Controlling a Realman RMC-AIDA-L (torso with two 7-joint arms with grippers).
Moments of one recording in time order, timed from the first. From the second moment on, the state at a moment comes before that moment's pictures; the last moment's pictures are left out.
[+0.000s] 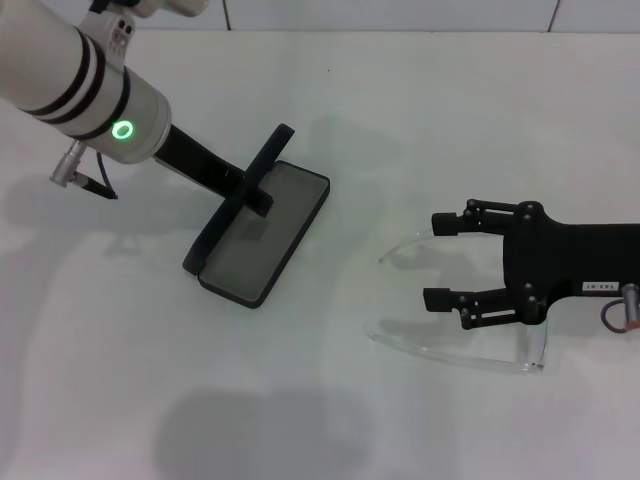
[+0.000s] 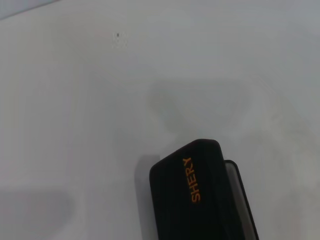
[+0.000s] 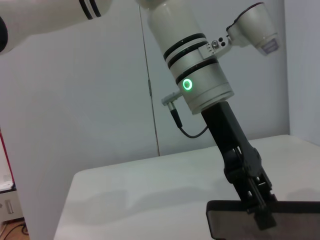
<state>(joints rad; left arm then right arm) -0.70 -2.09 1.28 1.18 2.59 1.43 -2.68 0.45 2.01 -1.23 -0.73 -1.55 -1.55 1.24</state>
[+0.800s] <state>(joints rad) -0.70 -2.09 1.28 1.20 2.58 1.43 -2.63 0.44 2.01 -1.23 -0.73 -1.55 -1.54 1.24</state>
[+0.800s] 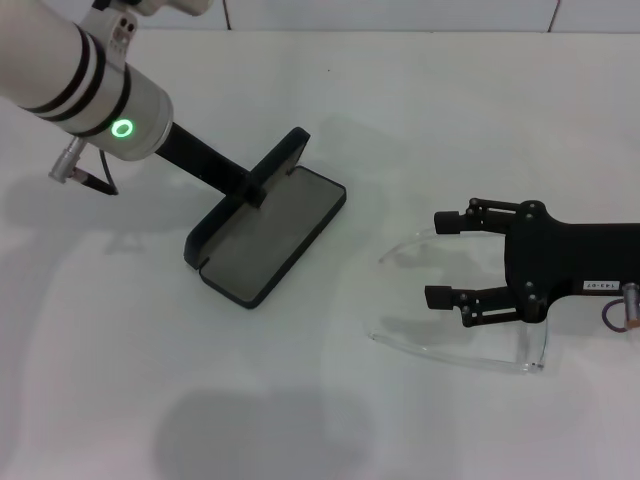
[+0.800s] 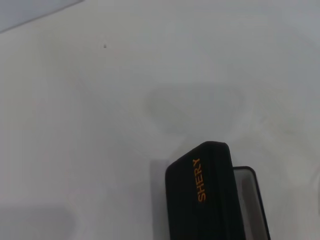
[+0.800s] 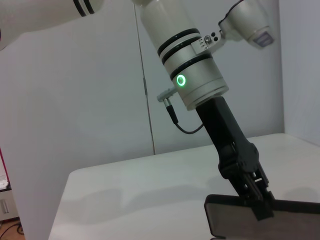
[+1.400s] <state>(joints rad) -0.70 -2.09 1.29 1.27 2.58 1.42 -2.55 0.42 2.01 -1.23 -0.73 -1.54 -1.53 1.23</state>
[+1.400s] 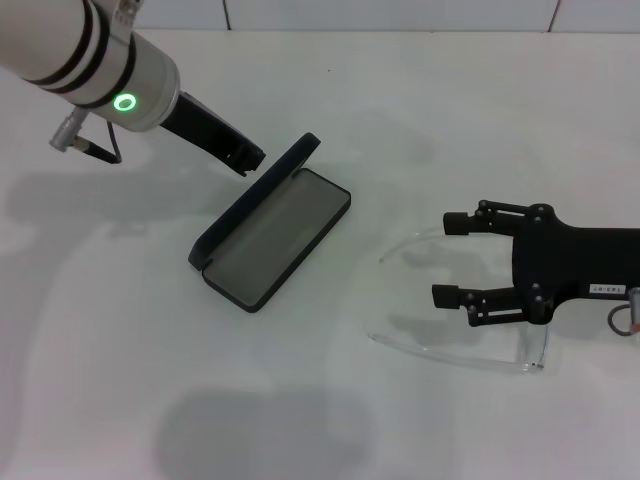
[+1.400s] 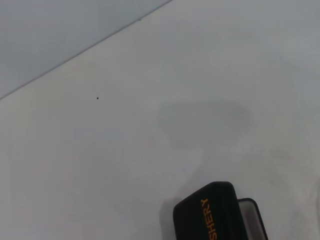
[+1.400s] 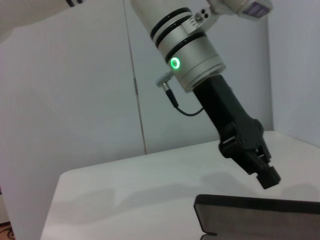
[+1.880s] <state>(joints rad) -0.71 -2.09 1.33 1.32 2.59 1.48 -2.61 0.41 2.01 -1.21 -0.73 -1.54 -1.53 1.22</state>
